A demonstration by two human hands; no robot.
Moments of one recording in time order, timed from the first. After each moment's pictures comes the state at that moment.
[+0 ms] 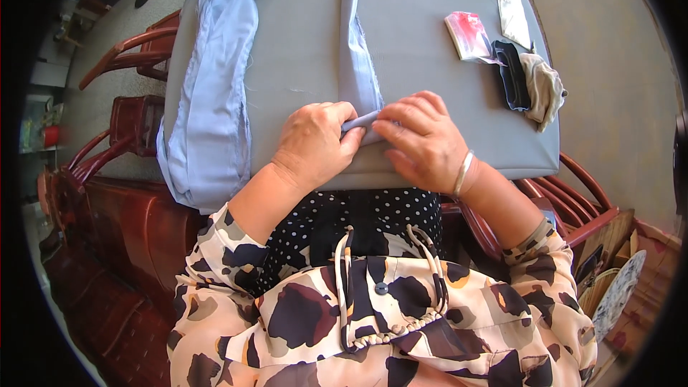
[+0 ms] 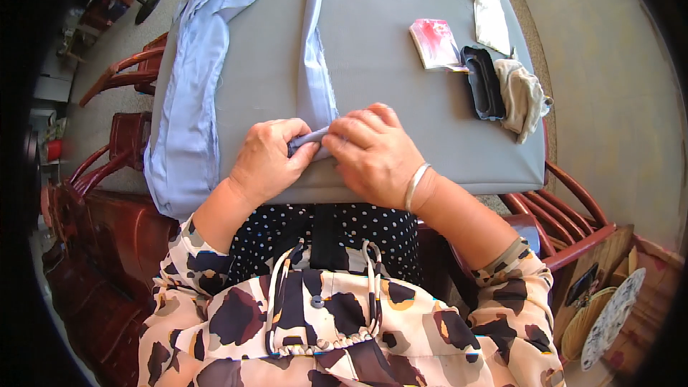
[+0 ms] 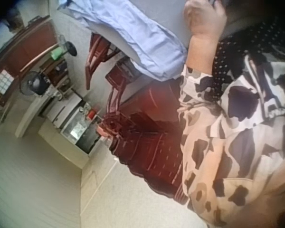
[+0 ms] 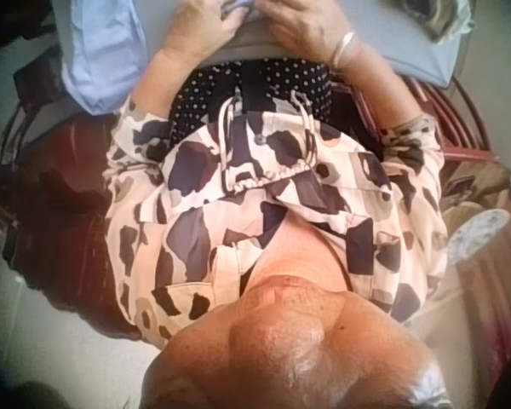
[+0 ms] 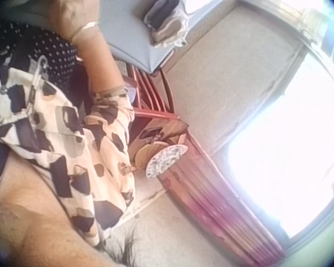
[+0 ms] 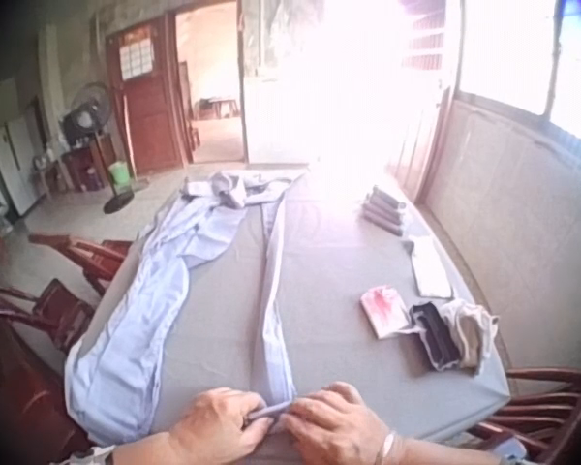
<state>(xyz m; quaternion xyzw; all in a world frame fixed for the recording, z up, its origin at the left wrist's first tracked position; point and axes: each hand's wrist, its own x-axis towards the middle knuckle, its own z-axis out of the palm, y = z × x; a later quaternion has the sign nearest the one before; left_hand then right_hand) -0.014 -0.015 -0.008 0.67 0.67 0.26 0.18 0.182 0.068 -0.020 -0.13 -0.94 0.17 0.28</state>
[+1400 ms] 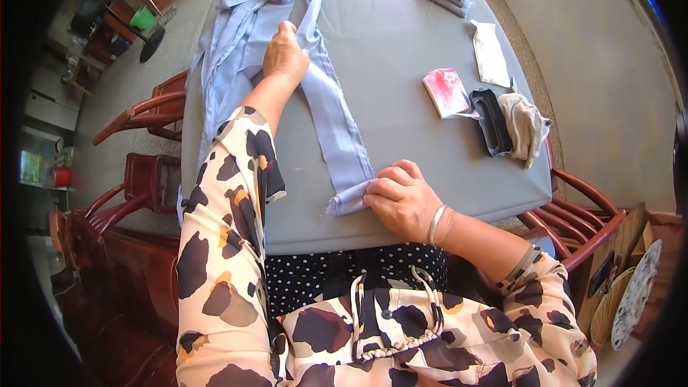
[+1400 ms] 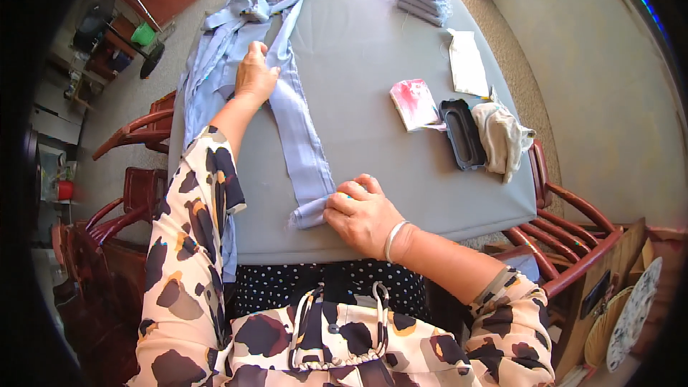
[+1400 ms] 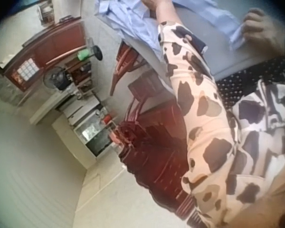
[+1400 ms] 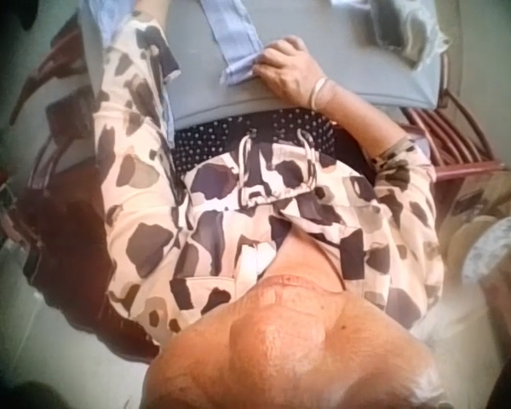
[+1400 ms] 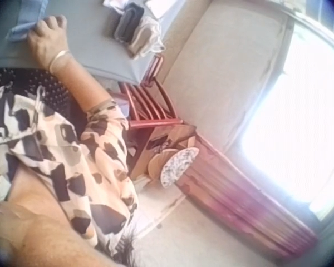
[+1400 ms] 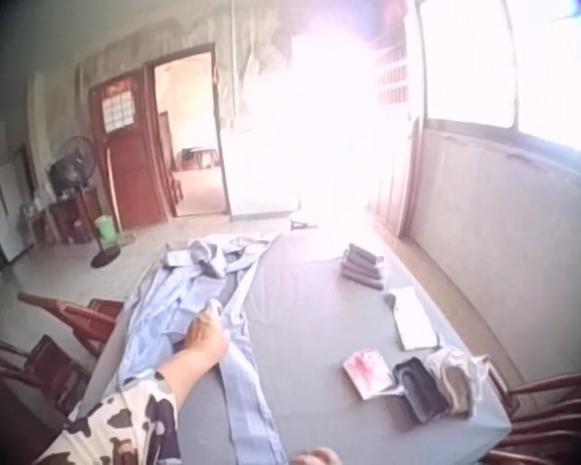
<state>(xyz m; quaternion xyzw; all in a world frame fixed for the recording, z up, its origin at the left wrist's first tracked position) -0.121 0.210 -0.025 0.53 0.80 0.28 0.03 0.177 0.068 -0.045 -0.13 -0.93 0.16 0.29</state>
